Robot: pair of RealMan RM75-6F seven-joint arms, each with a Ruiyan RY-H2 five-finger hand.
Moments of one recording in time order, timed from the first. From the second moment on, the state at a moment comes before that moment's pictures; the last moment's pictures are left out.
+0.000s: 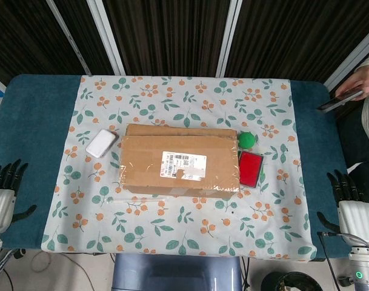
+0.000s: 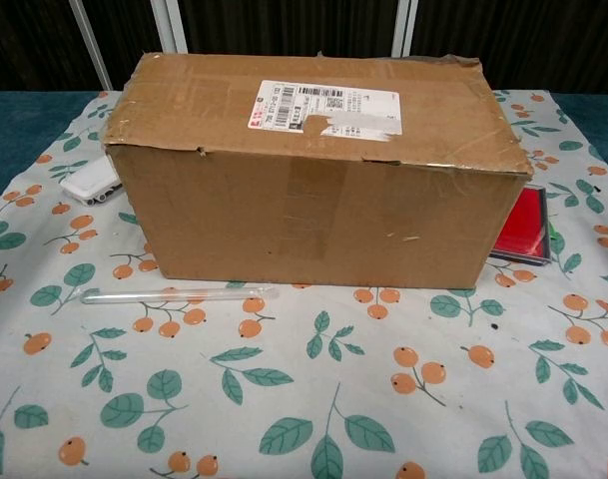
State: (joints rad) left arm -0.11 -1.18 -0.06 -1.58 1.47 1.48 0.15; right arm 0.05 -1.15 0.09 -1.64 -1.47 1.52 -0.13
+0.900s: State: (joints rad) left arm -0.12 -1.18 -0.06 -1.59 1.45 1.47 0.15; right arm 0.06 -1.16 0.10 -1.63 -1.45 1.51 -0.12
